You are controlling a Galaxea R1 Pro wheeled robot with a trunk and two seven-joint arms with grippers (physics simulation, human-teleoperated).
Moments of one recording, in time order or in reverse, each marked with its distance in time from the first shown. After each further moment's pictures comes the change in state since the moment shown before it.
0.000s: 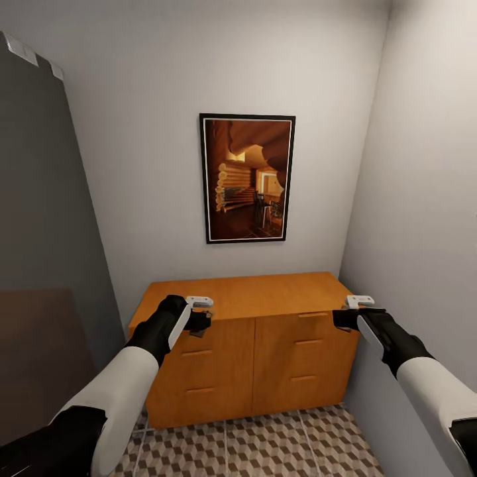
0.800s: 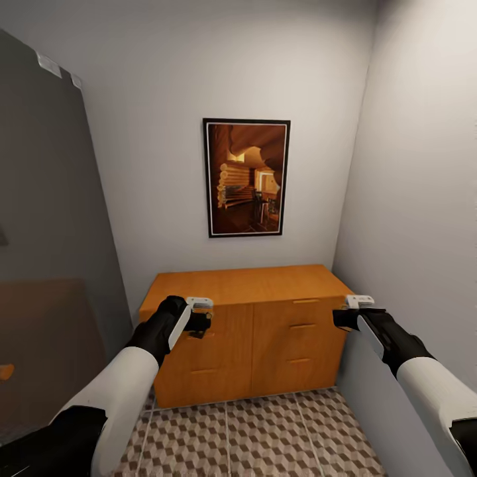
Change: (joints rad) left arm 0.000 0.000 0.000 0.009 0.001 0.000 0.000; right arm -0.001 -0.001 0.000 0.000 0.002 -0.007 0.002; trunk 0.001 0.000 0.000
